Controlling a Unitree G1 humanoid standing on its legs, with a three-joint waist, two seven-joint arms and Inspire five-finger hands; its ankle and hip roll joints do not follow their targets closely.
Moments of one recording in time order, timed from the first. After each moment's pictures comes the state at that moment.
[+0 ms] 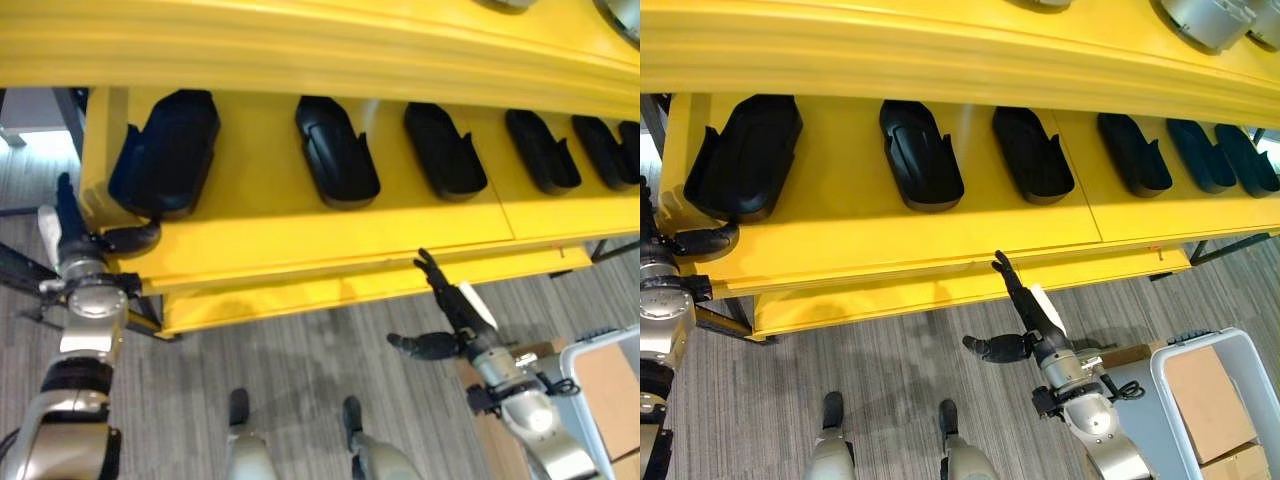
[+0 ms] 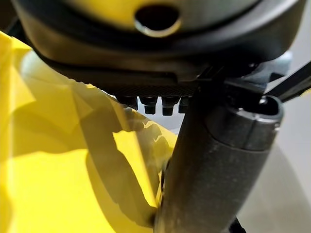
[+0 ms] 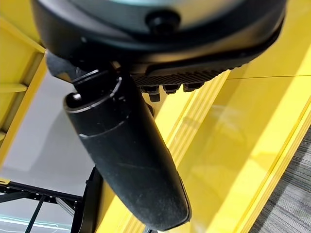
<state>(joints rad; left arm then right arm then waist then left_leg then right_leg) -0.50 0.80 -0.02 0.68 -0.26 -0.07 0.40 0.15 -0.57 0.23 -0.18 0.12 -0.17 -0.05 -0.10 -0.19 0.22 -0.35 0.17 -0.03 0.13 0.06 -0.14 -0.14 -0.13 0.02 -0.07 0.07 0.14</state>
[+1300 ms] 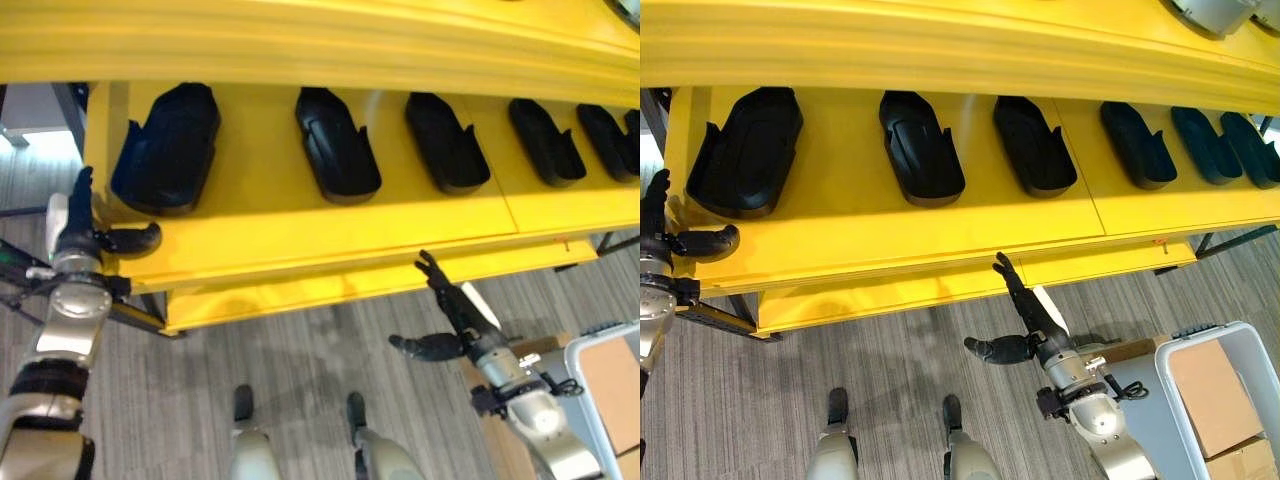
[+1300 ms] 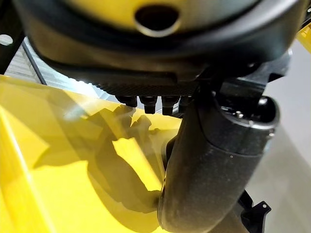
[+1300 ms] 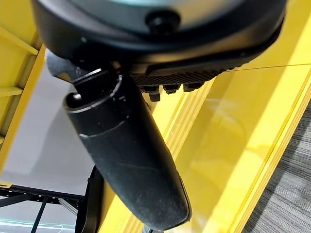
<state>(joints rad) -0.48 0.92 -0.11 0.66 -0.23 -0.06 0.25 0.16 -0.57 0.20 -0.18 0.16 -0.17 0.00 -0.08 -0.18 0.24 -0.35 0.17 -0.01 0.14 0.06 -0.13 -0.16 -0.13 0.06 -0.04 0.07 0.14</state>
